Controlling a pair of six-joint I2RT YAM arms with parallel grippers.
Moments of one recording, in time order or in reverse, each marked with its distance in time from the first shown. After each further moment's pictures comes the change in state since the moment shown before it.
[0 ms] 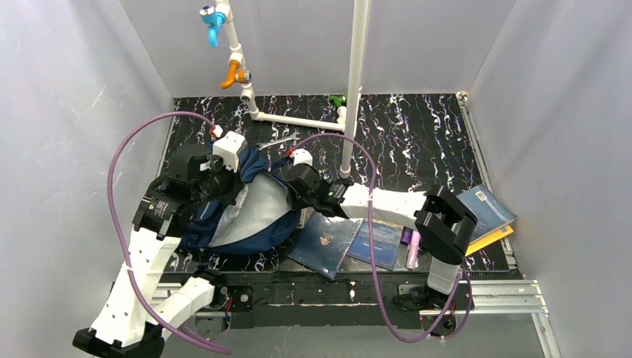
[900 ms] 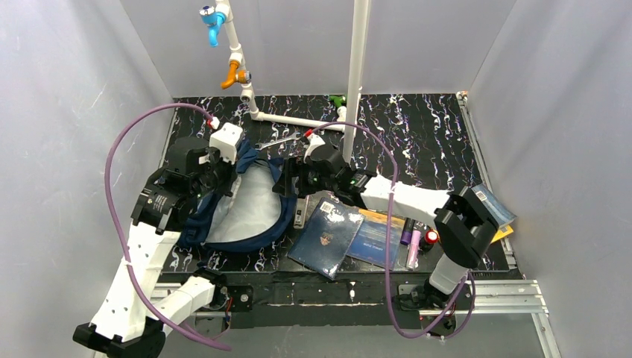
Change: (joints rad) left arm 0.000 0.040 0.064 0.008 -0.138 0.041; right arm -0.152 -0.130 -0.101 0.215 -0.364 0.095
